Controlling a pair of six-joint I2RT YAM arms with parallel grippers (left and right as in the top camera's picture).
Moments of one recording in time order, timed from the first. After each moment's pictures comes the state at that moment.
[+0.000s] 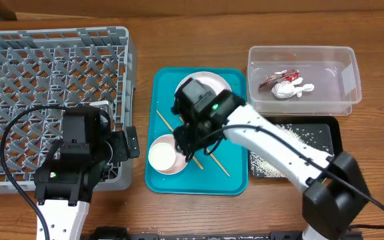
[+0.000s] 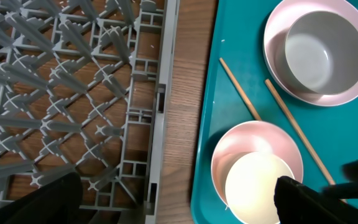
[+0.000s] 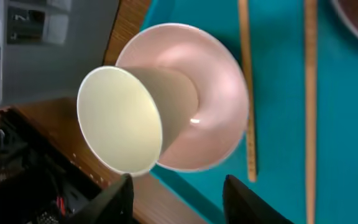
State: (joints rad) left arm -0.05 0.98 1.02 -1.02 0.00 -0.21; right arm 0.78 1.85 1.52 -0.99 -0.36 0.34
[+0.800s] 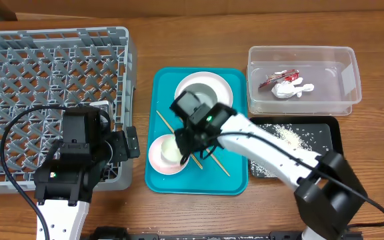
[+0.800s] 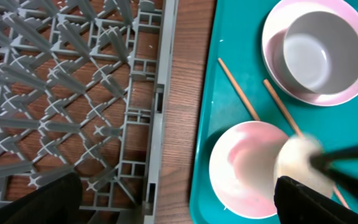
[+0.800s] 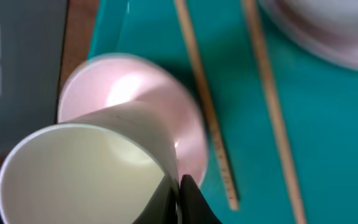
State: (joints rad) left arm -0.05 0.98 1.02 -1.02 0.00 -0.21; right arm 0.80 1.86 1.43 -0.85 -0.20 0.51
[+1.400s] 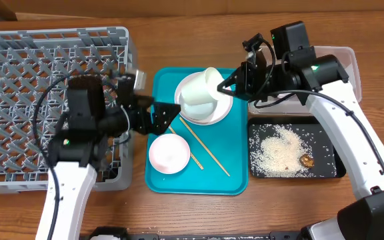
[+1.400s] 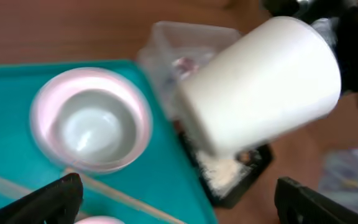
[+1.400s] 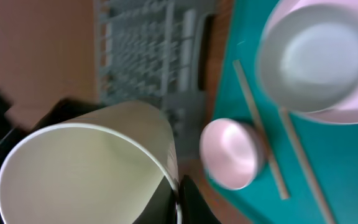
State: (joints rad) left arm -0.05 1.18 1.02 -0.53 0.80 -0.15; right arm 0.29 1.66 1.56 -0.91 -0.87 0.47
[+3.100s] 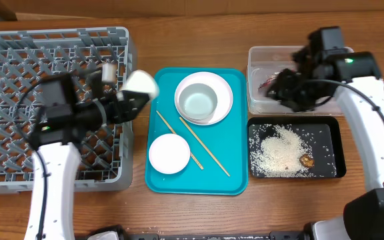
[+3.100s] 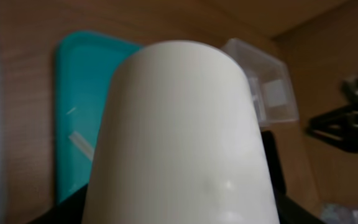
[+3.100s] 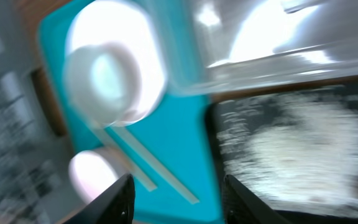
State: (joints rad) left arm 0.20 1.30 1.03 -0.62 0.83 -0.18; right arm 0.07 1.65 1.56 -1.22 -0.35 0.41
